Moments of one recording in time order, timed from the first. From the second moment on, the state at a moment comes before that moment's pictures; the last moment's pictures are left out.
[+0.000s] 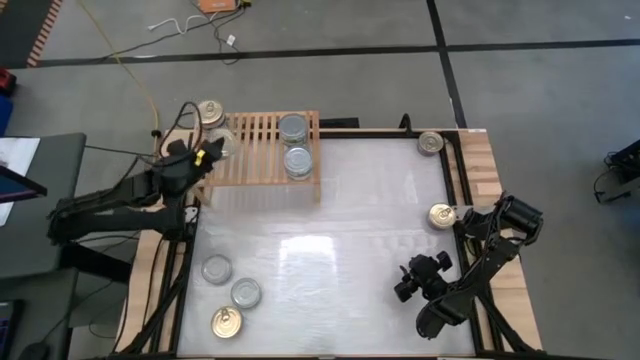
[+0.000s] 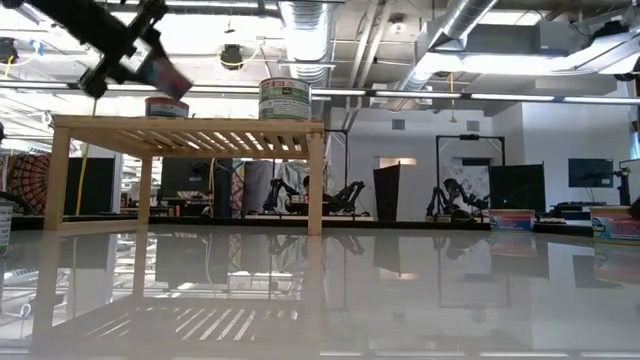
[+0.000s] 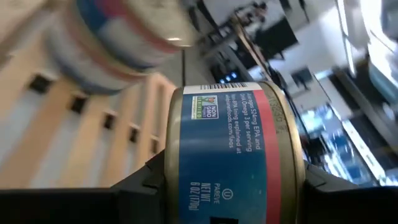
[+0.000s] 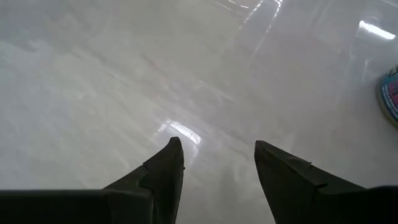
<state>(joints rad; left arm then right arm) 0.26 0.51 0.63 -0.35 -0.88 -1.22 0.96 1.81 0.97 -1.13 0.69 2.03</state>
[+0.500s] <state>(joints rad) 0.34 0.46 0.51 -0.34 -0.90 -1.38 0.93 1.81 0.97 -1.13 0.69 2.00</state>
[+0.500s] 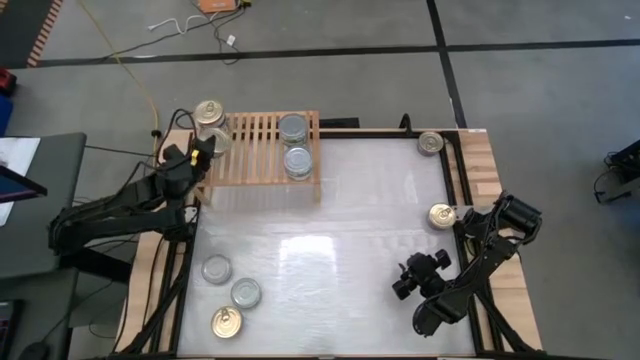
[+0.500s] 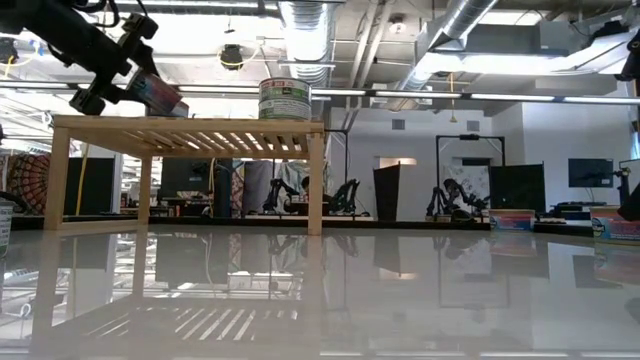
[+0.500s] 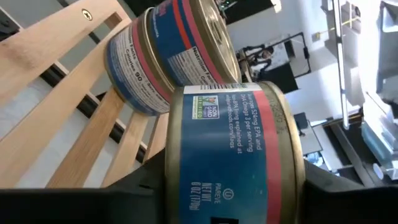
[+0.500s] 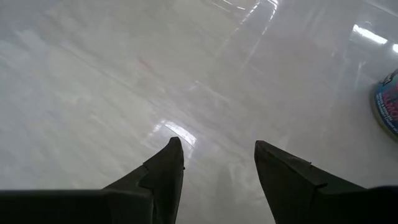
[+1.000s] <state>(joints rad) 0.34 0.45 0.51 -0.33 -0.85 -1.37 0.93 1.81 0.97 -1.14 0.69 2.01</state>
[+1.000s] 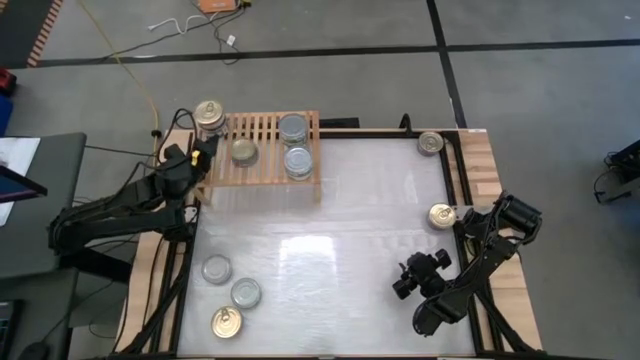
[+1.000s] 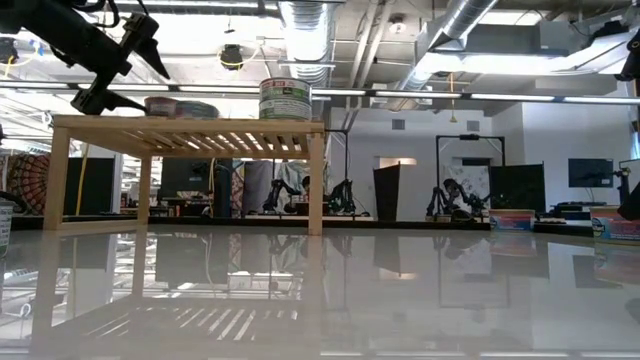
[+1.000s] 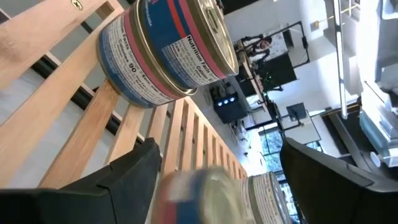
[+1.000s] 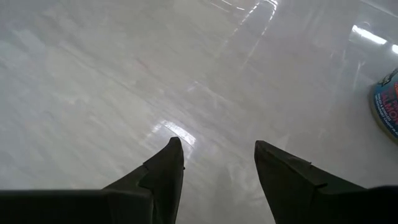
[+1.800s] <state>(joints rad) 0.06 0.62 0.55 -0.17 -0.82 -0.87 0.93 1.81 0.97 -1.12 0.69 2.01</state>
